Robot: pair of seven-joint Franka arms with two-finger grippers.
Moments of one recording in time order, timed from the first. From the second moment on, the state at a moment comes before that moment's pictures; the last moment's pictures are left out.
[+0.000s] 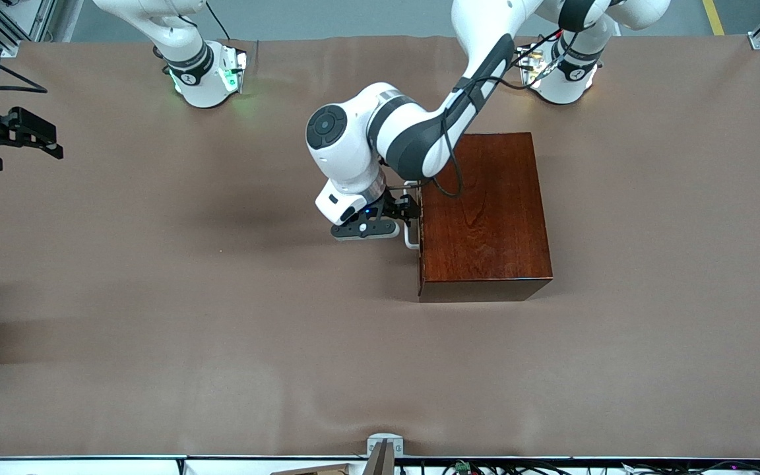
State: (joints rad) left arm -0.93 0.83 0.09 -1.05 0.14 1.72 -0.87; right arm -0.03 -0.02 0.01 -1.53 0.00 1.43 -0.23
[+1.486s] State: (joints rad) left arm -0.96 0.89 0.10 -1.05 0.14 1.66 -0.99; right arm -0.03 -0.02 0.00 -1.54 0.00 1.43 -0.23
